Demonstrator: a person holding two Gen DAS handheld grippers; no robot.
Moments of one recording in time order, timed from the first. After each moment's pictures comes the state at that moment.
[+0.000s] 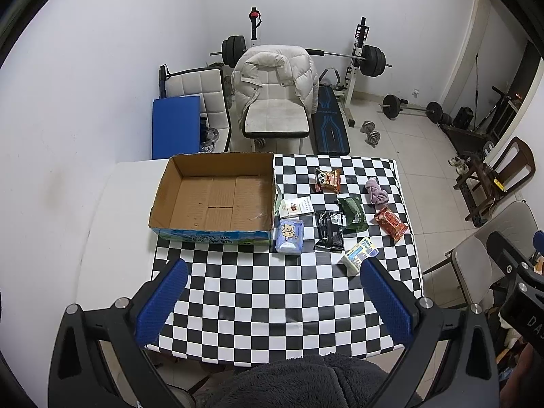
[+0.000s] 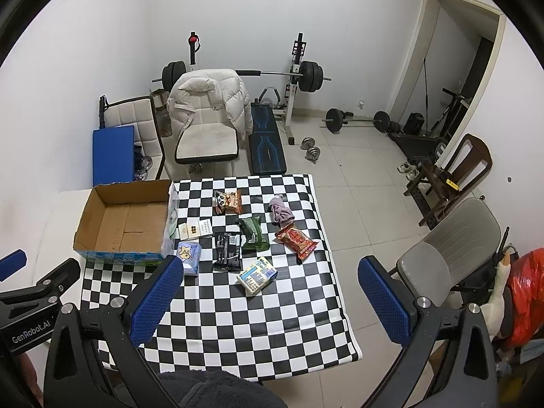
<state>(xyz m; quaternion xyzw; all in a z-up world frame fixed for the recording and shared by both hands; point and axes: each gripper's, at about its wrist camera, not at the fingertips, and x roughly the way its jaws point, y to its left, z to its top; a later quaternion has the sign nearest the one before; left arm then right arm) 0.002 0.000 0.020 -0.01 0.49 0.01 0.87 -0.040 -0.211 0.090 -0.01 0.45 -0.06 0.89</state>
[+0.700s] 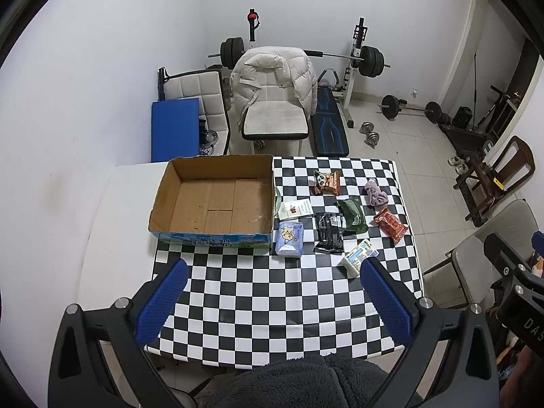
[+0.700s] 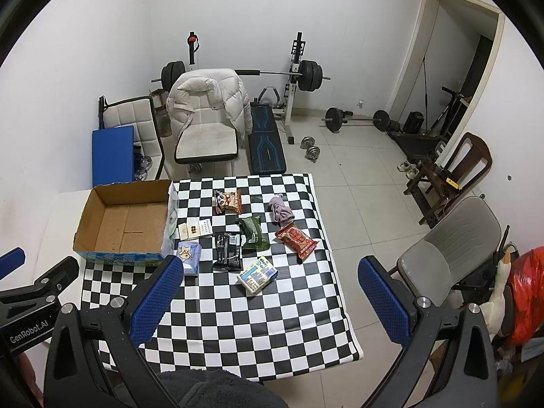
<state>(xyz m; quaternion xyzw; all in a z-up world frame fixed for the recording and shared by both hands) 0.001 -0.001 0.020 -0.01 0.49 0.01 0.87 -0.041 -0.212 0.089 -0.01 0.45 -0.06 0.89</state>
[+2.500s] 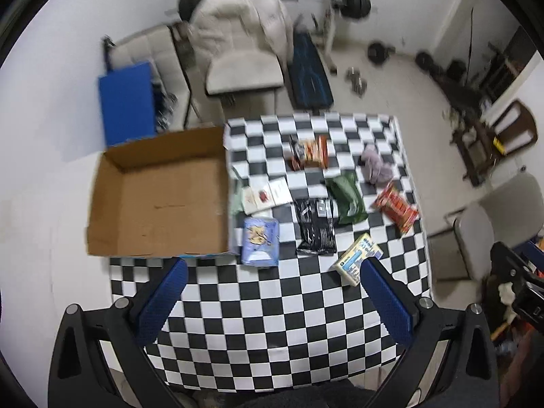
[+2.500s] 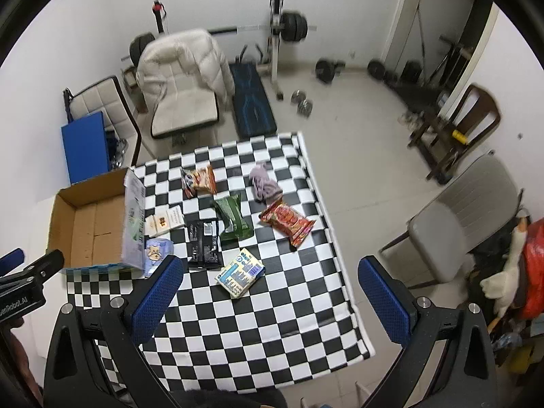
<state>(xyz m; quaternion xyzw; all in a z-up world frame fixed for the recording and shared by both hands) 0.166 -0.058 -0.107 0.02 0.60 -0.04 0.80 0.094 -0.308 -0.038 0.05 0.55 -0.08 0.83</state>
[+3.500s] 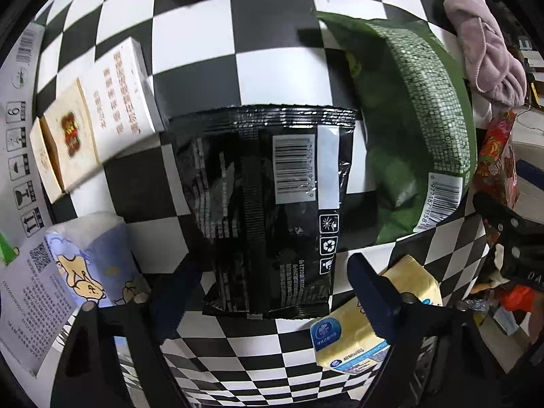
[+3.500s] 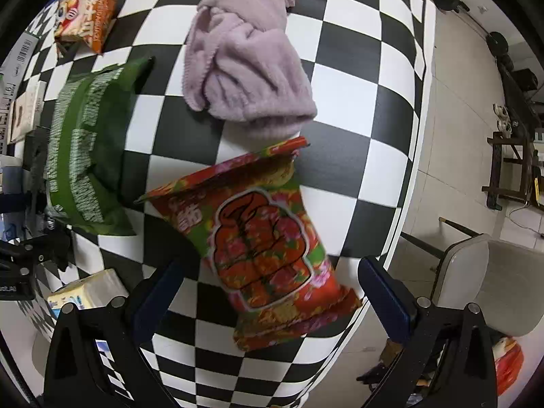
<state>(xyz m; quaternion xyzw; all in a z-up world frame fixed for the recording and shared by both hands) 0.269 -0.154 -0.436 0.01 0.81 -0.06 0.58 0.302 -0.394 -0.444 -0.11 0.76 0.08 0.64</state>
